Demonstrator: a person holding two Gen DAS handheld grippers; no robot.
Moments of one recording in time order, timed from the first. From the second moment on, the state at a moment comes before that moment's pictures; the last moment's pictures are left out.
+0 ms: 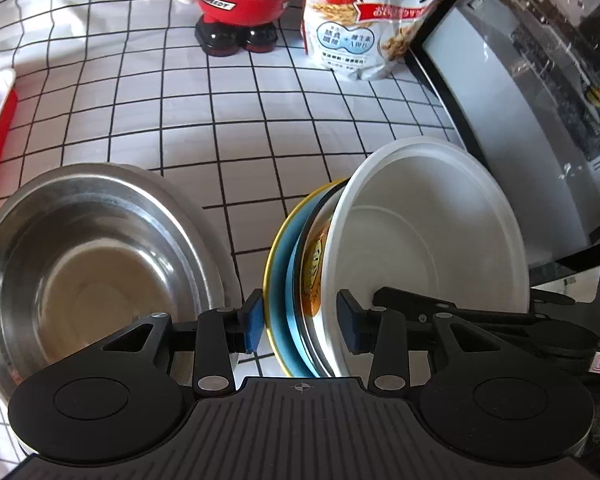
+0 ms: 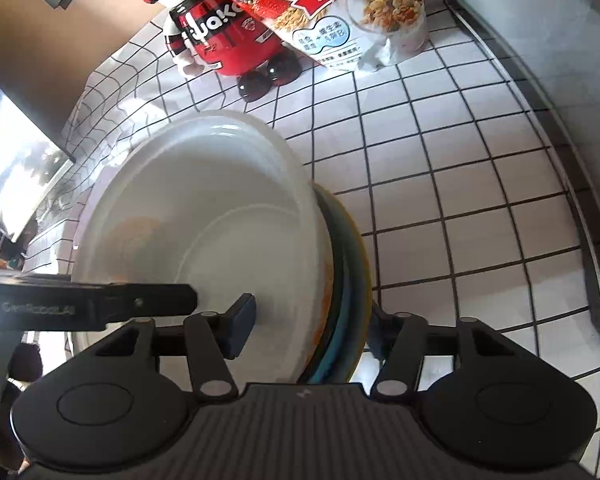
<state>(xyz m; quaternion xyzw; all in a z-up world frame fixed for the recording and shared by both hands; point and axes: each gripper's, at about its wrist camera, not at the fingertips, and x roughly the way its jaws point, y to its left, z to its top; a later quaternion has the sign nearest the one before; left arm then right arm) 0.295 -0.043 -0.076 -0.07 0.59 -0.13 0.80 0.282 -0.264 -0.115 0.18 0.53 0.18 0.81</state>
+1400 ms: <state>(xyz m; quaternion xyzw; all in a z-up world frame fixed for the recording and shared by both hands) 0.306 -0.063 -0.069 -0.01 0.62 -0.11 0.78 0.288 -0.274 -0.124 0.21 0.52 0.23 0.79</state>
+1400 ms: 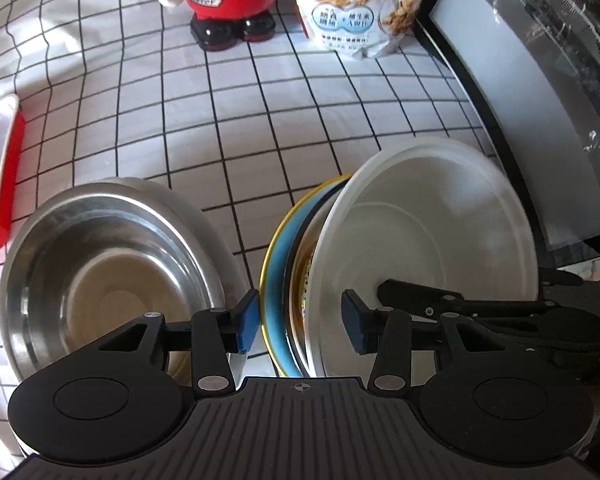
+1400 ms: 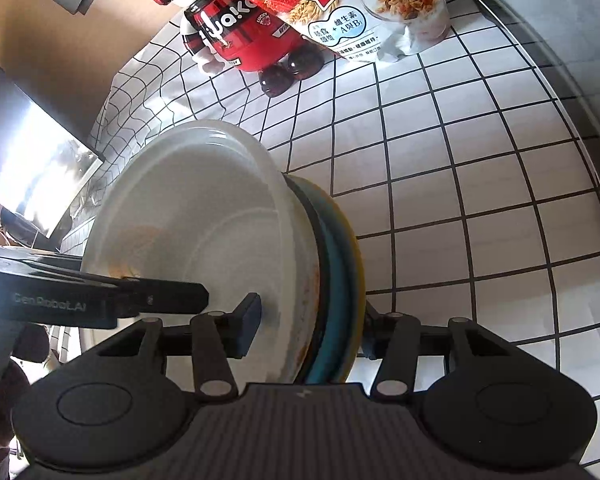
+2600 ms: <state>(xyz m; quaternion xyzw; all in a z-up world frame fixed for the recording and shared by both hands) 0.296 -0.087 -0.075 0.08 0.61 -0.17 0.77 0.257 -0.272 -0.114 0.19 0.51 0.21 0.81</state>
